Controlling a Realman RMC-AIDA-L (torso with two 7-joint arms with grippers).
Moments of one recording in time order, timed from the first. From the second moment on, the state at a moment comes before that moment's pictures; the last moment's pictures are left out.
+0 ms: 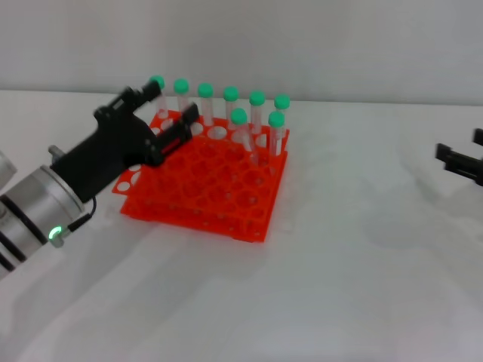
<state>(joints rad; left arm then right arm) -0.34 -2.06 1.41 0.60 0.72 1.12 -0.77 0.37 2.01 -1.09 -0.74 1.77 0.91 -1.80</state>
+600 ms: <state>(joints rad) -0.34 -2.03 1.33 0.56 0.86 1.17 -0.94 0.24 2.00 -0.69 -0.31 2.06 1.36 -2.35</state>
